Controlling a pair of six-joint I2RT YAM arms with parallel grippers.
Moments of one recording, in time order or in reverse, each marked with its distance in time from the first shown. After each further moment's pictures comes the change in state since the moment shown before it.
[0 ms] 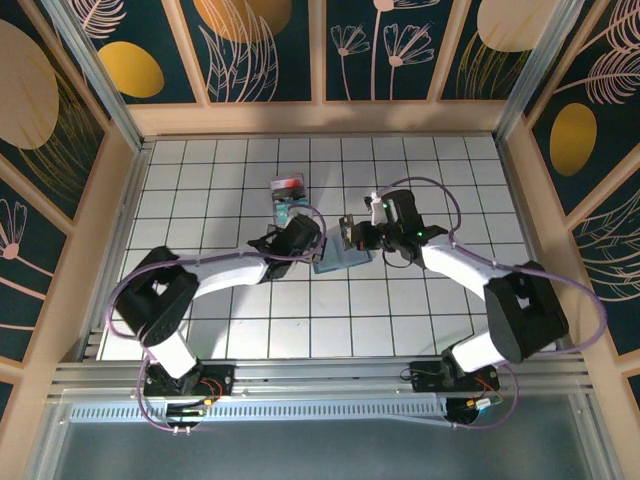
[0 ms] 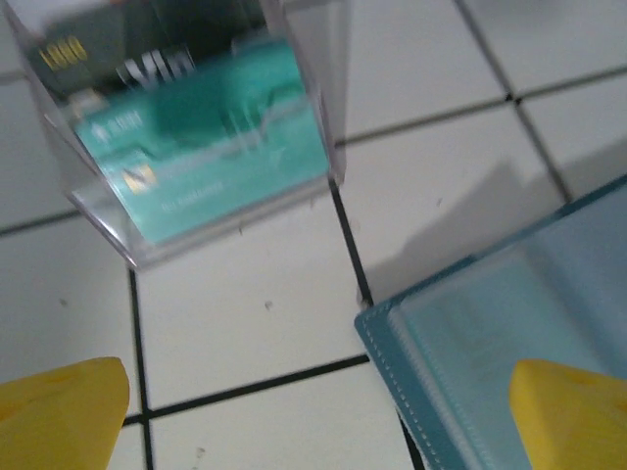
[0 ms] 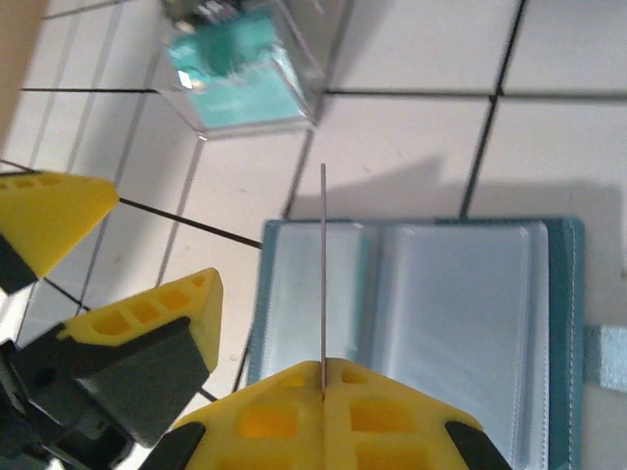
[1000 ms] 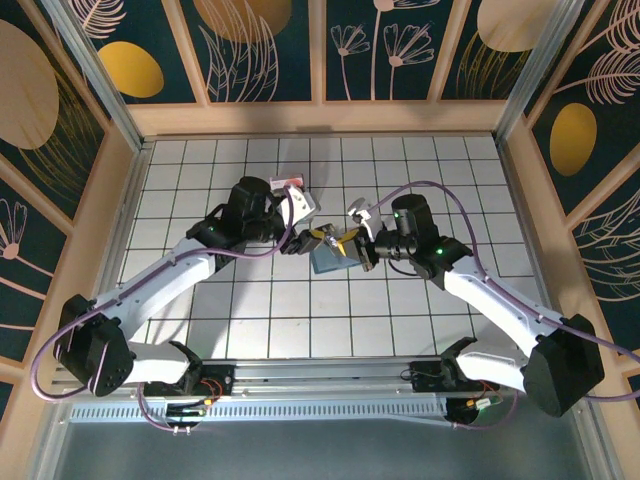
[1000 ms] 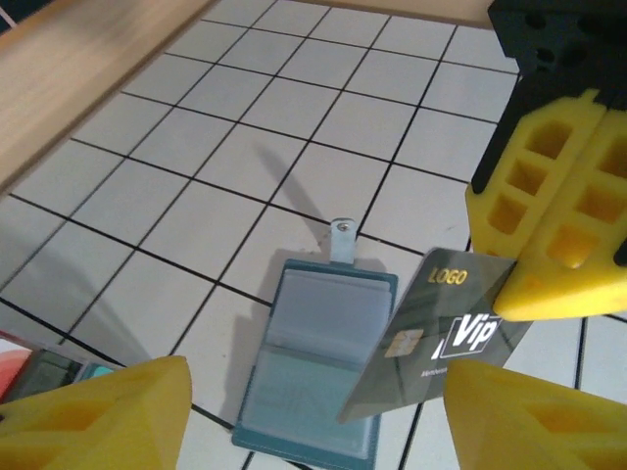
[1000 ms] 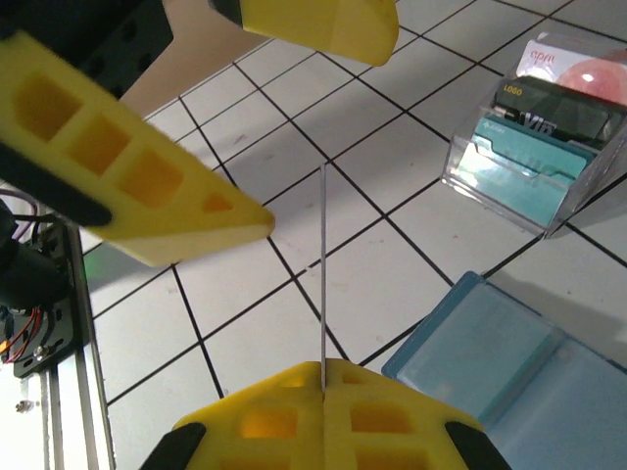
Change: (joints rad) left arm 0.169 -0.322 0.113 -0.179 0.839 0.706; right arm 0.098 -0.283 -0.011 -0.111 -0.219 -0.435
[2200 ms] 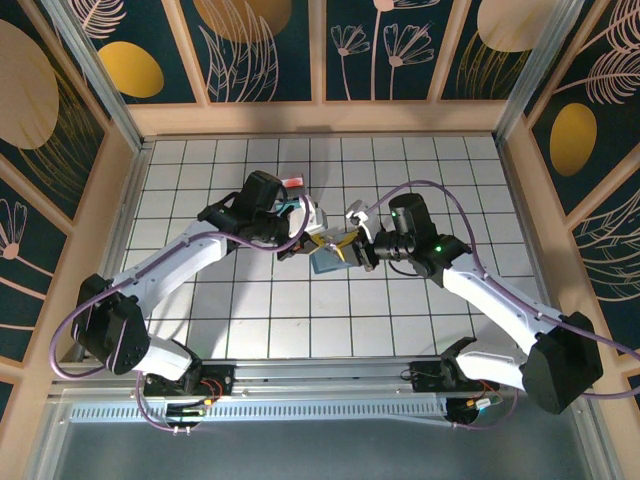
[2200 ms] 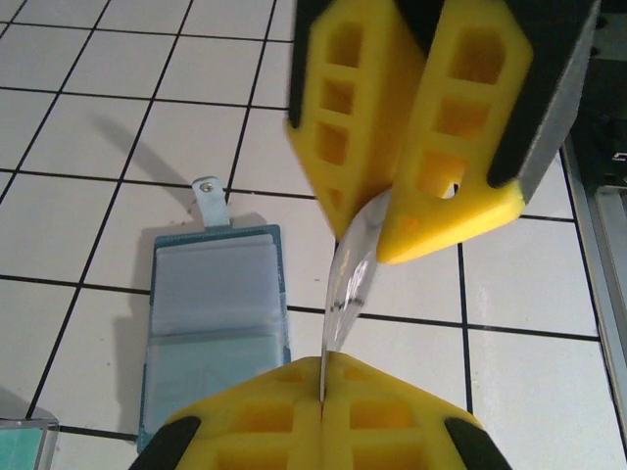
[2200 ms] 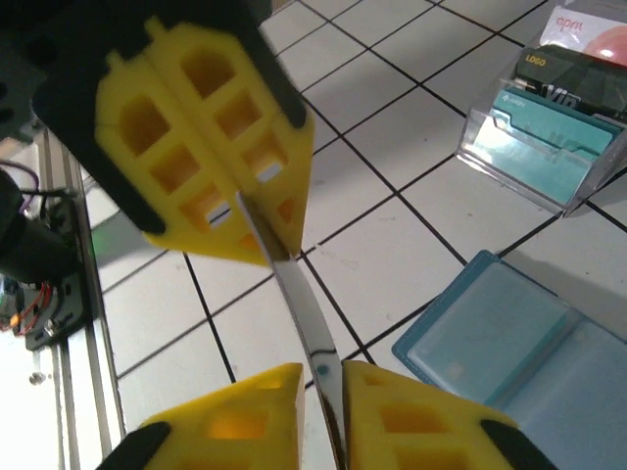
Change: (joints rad) left arm 0.013 0.119 0.115 -0.266 0.233 0.251; right arm 0.005 0.014 0.026 -0.050 -0.012 -0.025
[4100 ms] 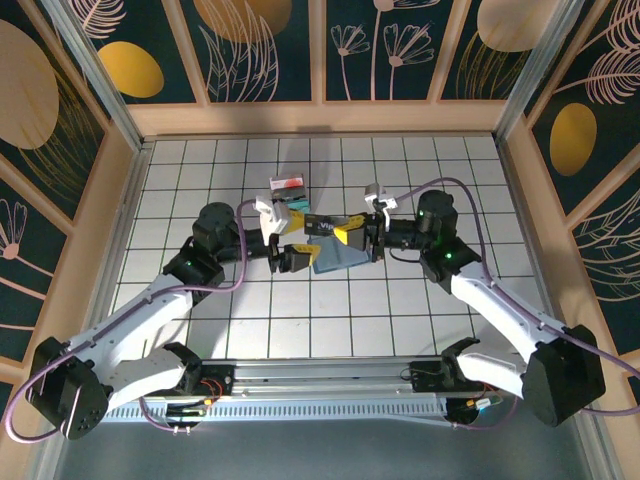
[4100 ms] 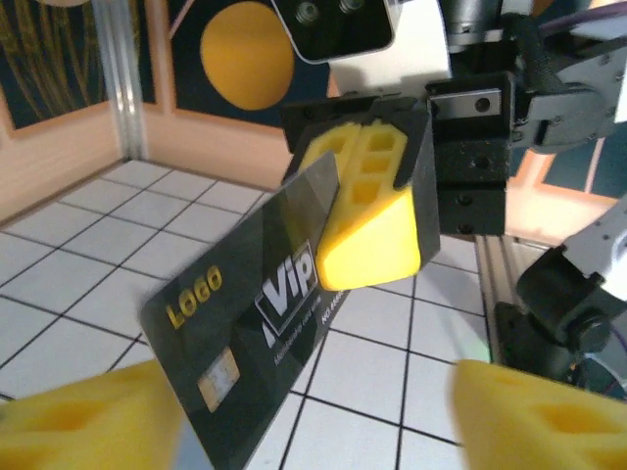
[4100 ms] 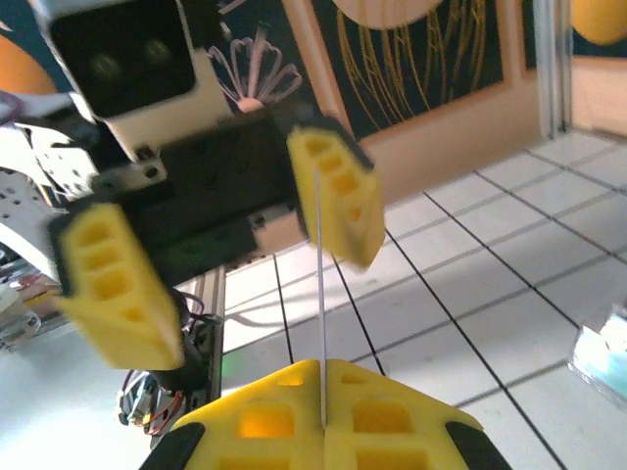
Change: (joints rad) left arm 0.003 -0.383 -0.377 0.655 0.036 -0.584; right arm -0.100 -0.060 -0.078 0.475 -0.348 0.237
